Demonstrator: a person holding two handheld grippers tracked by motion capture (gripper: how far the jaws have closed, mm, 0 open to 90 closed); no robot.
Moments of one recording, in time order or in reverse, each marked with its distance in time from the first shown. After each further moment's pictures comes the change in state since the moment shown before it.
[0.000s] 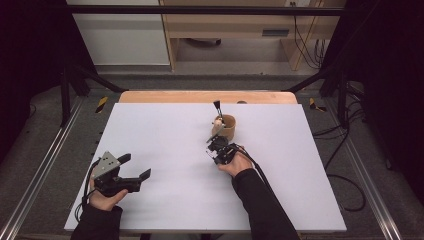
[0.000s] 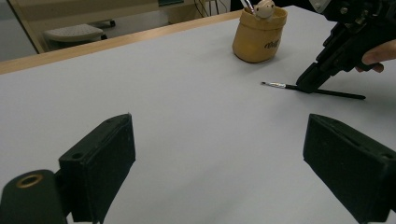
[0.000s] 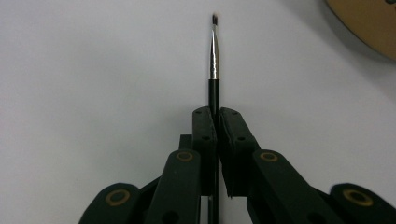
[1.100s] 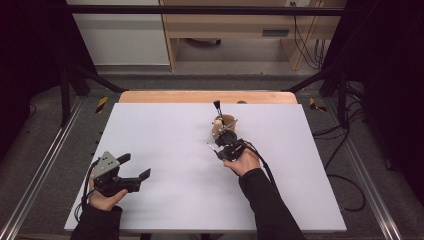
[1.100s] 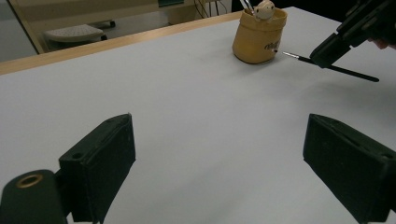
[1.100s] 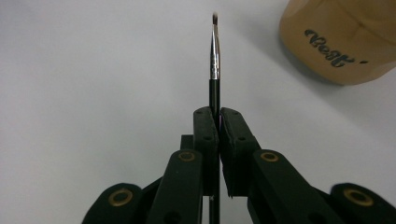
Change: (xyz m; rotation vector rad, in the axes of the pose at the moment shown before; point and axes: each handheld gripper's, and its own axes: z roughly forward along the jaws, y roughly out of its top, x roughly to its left) left arm 0.001 0.000 -0.001 -0.002 -0.001 -0.004; right arm -0.008 -0.009 -0.043 -0.161 0.041 0.024
